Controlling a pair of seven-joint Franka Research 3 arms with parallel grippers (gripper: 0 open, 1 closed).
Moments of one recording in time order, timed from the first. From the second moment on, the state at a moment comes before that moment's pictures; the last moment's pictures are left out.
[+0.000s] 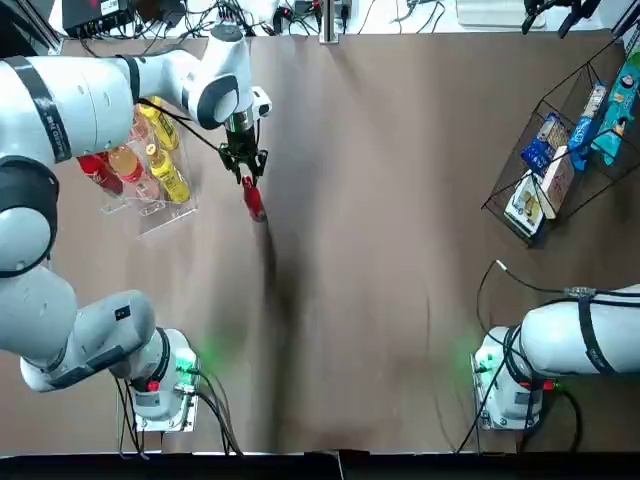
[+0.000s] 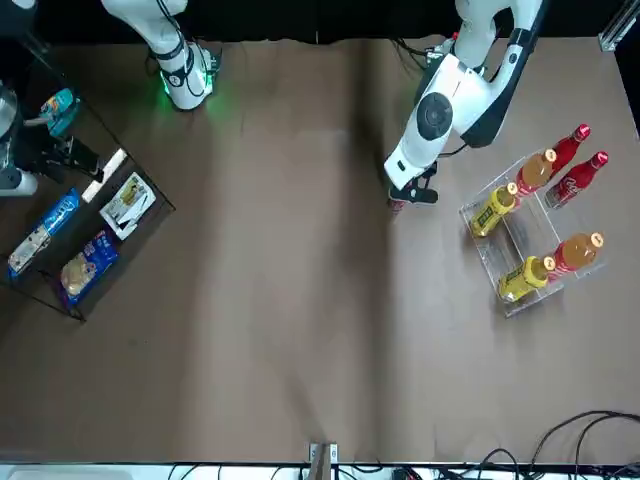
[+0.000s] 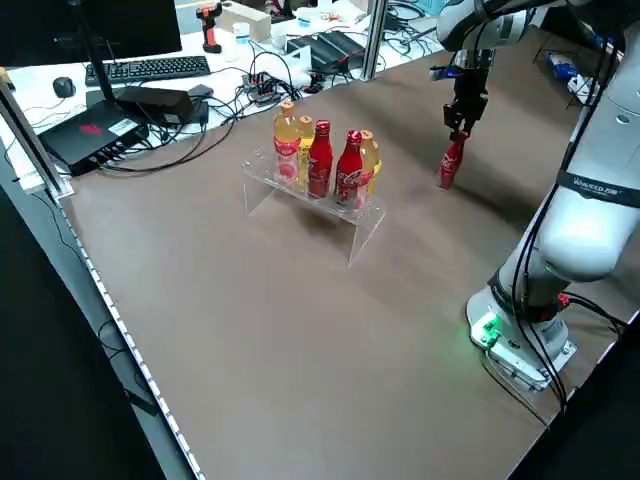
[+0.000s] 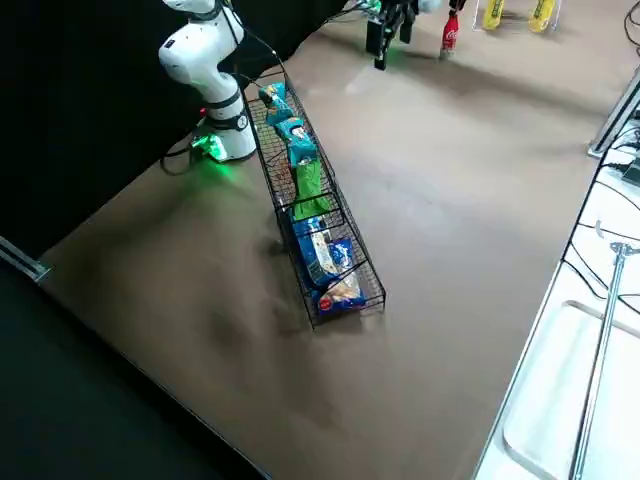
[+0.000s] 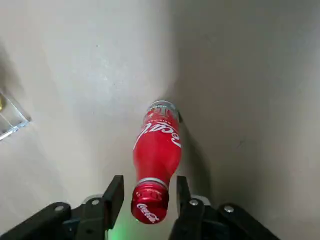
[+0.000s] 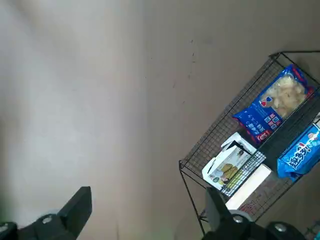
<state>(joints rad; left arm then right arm) 0.35 0.11 -0.95 -2.22 0.03 2.04 -0.49 0.03 -0.06 -0.04 -1.69 0.08 1.59 0.02</state>
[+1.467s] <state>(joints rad) 0.35 0.12 -0.95 -2.22 0.03 2.04 -0.57 0.07 -0.07 -0.03 -1.69 0.02 1.59 -0.07</state>
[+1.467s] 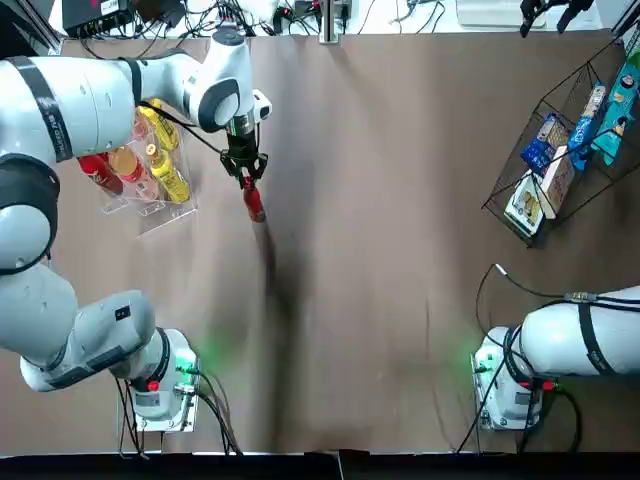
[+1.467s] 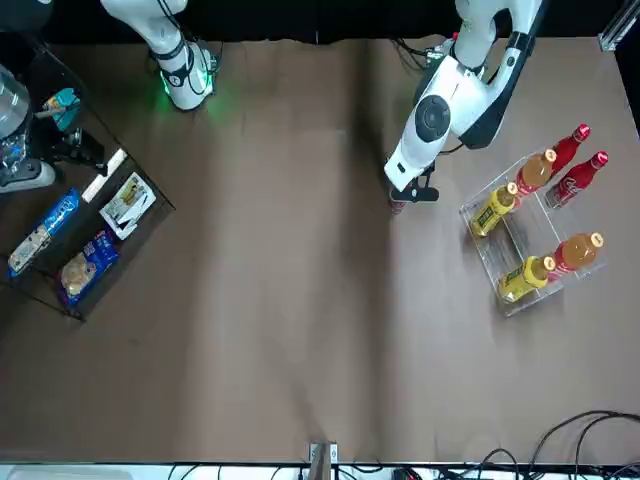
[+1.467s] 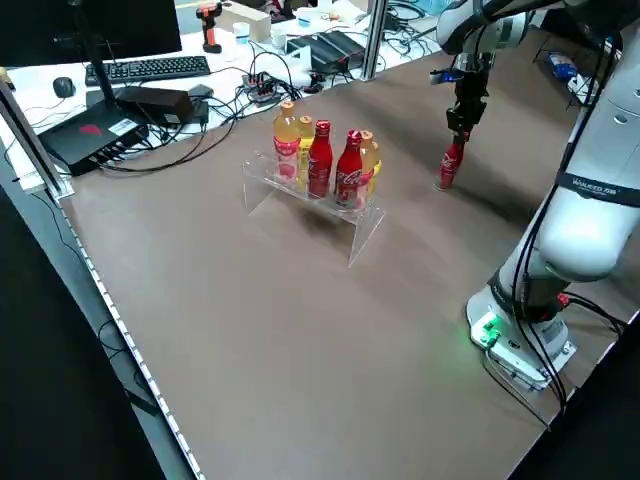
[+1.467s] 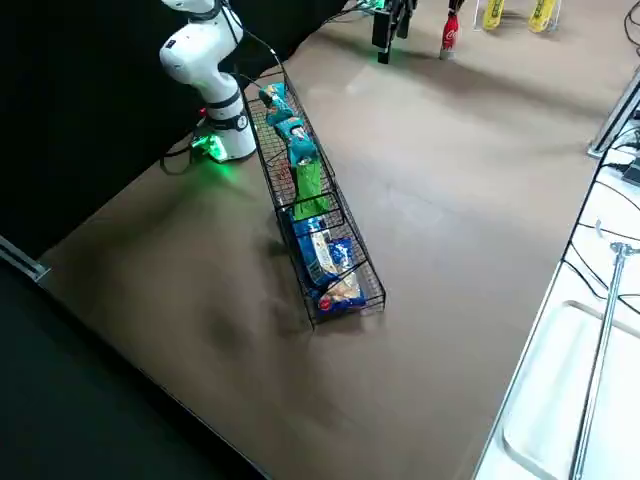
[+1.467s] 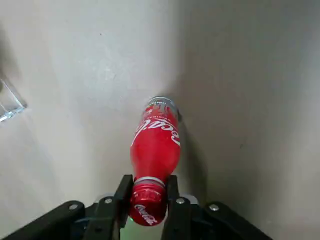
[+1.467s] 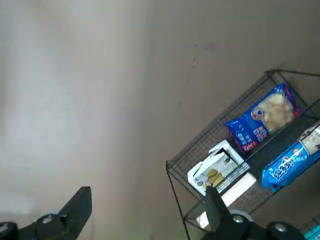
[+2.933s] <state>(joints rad) 0.42 0.24 -0.79 -1.52 0.49 1.30 0.21 0.05 -0.06 -0.04 -1.67 0.00 1.60 -0.10</state>
